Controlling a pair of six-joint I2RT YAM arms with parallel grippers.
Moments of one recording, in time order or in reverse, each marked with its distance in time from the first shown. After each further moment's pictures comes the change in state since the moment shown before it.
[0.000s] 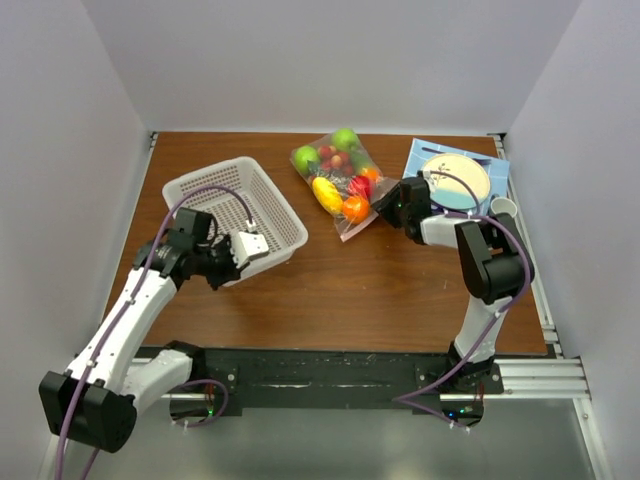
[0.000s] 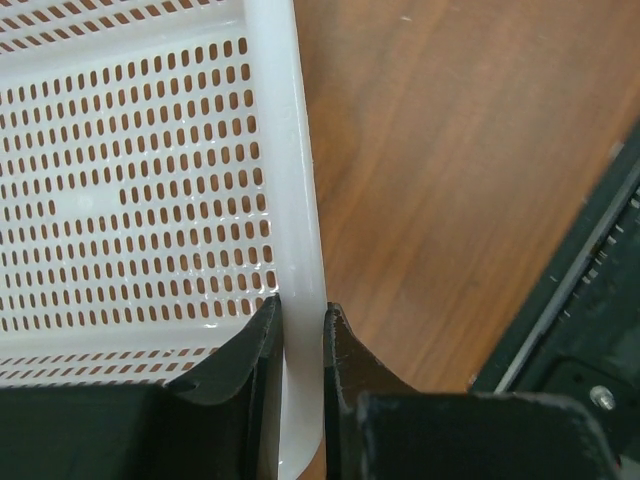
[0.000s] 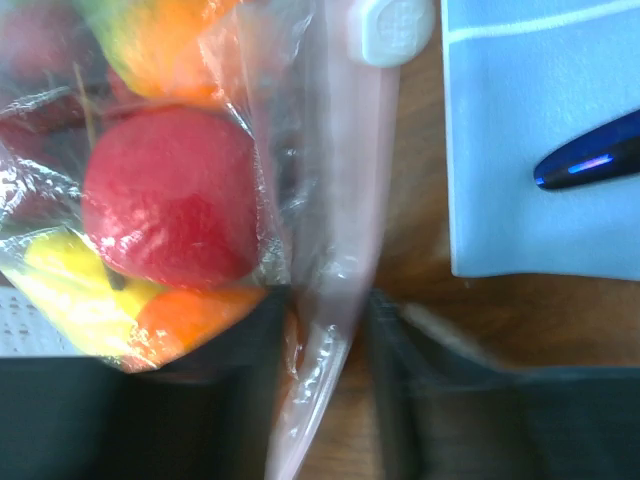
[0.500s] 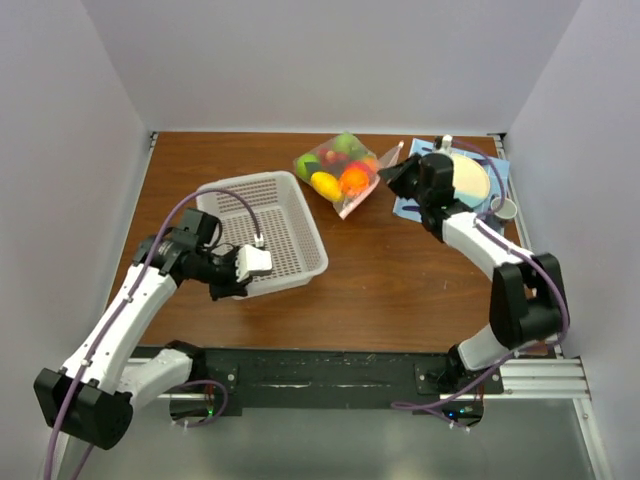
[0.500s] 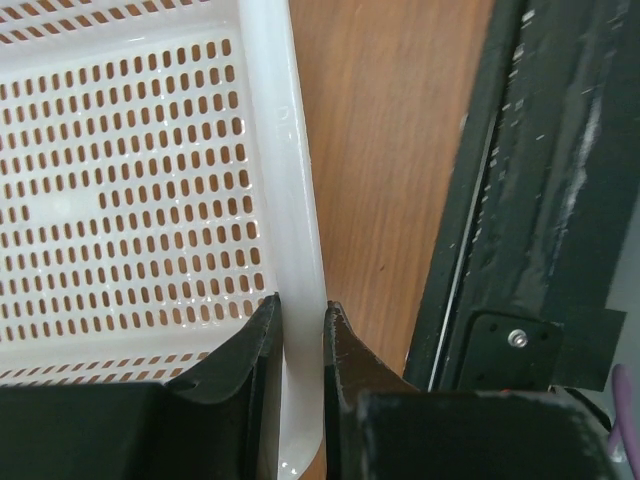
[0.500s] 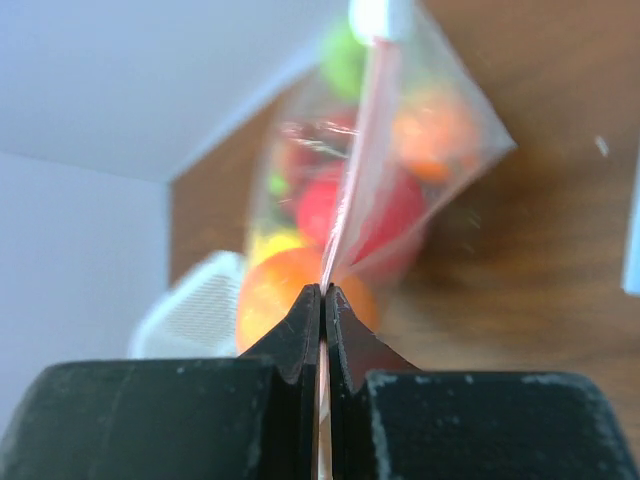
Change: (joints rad) left arm -0.051 0.006 0.072 -0.233 0.169 0.155; right arm -0.010 -0.304 0.033 -0.058 -0.080 -0.002
